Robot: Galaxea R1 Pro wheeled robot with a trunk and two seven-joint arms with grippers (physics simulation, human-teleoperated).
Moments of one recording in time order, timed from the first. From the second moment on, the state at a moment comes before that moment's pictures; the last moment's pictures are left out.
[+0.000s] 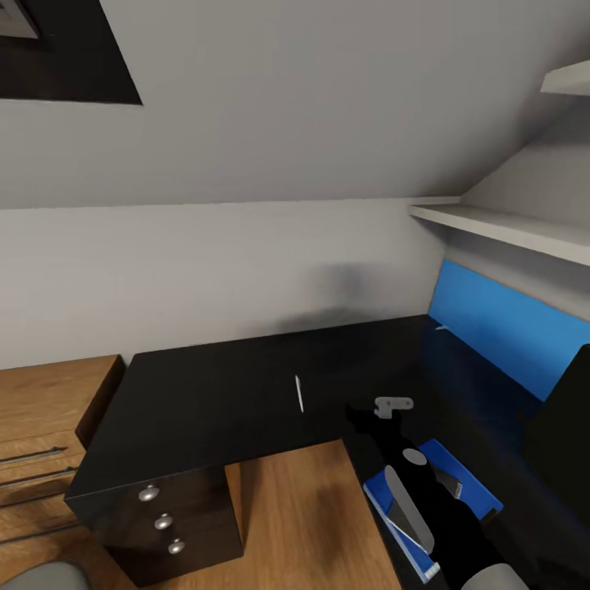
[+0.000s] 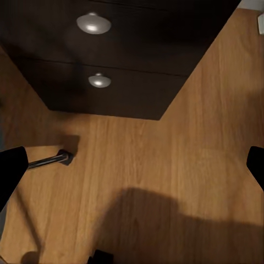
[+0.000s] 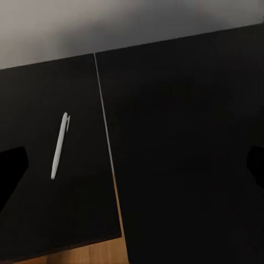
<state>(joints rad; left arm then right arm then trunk) 0.09 -0.07 0.30 -0.96 0.05 0.02 -0.07 -0.45 -0.04 0.26 -1.09 -0.27 0.14 -0.16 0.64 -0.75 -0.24</state>
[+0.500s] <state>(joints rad) 0.09 -0.07 0.30 -0.96 0.05 0.02 -0.07 -0.45 0.00 0.26 -1.09 -0.28 0.14 -0.15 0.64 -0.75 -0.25</state>
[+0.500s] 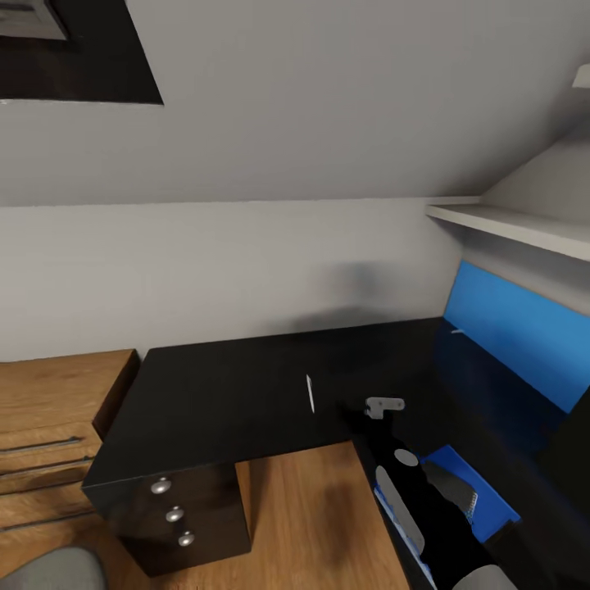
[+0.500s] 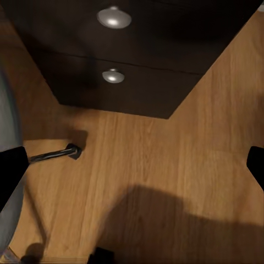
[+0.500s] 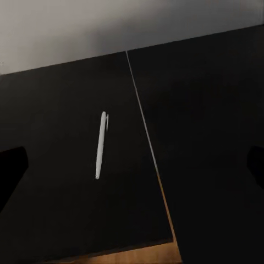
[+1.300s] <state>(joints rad) 0.09 -0.07 0.30 -0.94 0.05 0.02 -0.07 -0.45 0.00 0.26 -1.09 -0.27 0.13 -0.15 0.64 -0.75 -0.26</state>
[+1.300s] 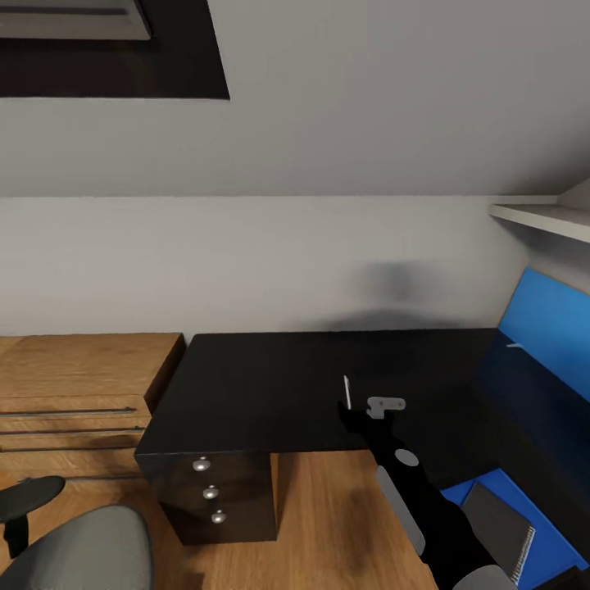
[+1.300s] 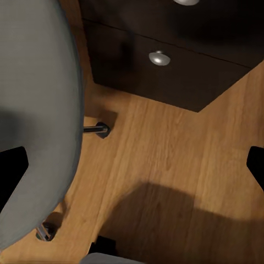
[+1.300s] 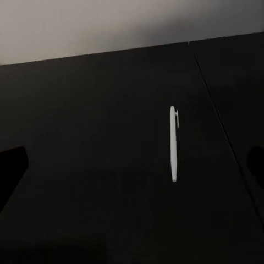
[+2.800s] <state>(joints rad) 0.09 -0.07 0.30 -0.94 0.05 0.02 -0.08 -0.45 0.00 0.23 -1.00 -0.27 0.14 -0.15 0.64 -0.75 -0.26</state>
